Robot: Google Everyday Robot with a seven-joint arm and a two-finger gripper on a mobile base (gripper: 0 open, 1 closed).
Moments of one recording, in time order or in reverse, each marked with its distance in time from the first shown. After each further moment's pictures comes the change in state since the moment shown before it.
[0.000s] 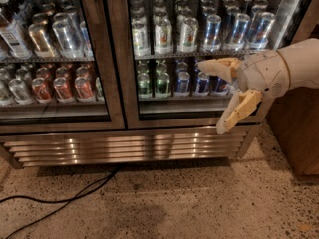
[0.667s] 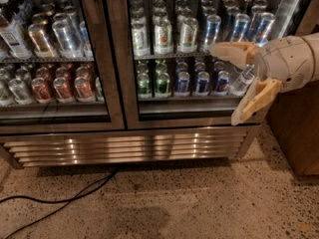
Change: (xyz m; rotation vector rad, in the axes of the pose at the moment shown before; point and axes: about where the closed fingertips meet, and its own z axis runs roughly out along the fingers) arm -0.038 0.011 -0.034 0.024 -0.111 -0.075
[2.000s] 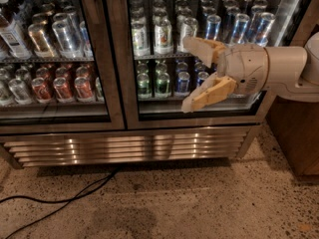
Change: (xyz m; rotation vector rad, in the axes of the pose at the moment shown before) arm -0.027 -0.026 0.063 0.118 -0.217 0.041
